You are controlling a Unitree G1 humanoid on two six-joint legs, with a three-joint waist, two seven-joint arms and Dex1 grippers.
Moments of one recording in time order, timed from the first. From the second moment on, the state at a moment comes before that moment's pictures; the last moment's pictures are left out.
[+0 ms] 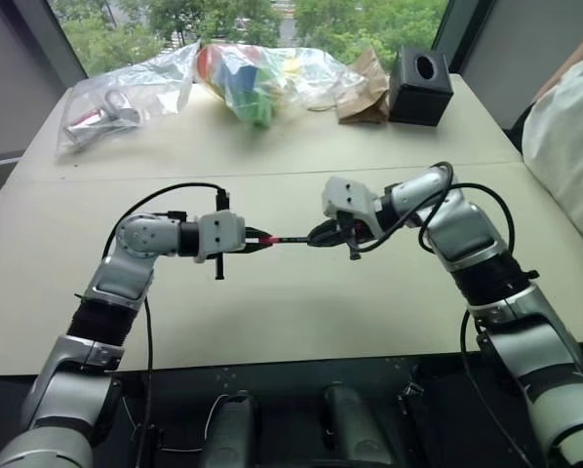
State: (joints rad) left arm -0.59 0.59 -0.17 0.21 -0.06 -0.20 -1.15; right arm -0.89 -0.55 0.36 0.15 0.01 0.48 1.32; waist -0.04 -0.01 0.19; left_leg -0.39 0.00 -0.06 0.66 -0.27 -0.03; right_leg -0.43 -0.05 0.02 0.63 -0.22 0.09
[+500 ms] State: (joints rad) left arm -0.48 0.65 -0.12 0.12 -0.08 -0.11 -1.06; right arm -0.85 -0.65 0.30 0.24 0.02 0.44 1.25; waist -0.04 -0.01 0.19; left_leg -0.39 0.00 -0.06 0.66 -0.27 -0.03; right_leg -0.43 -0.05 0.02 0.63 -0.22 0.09
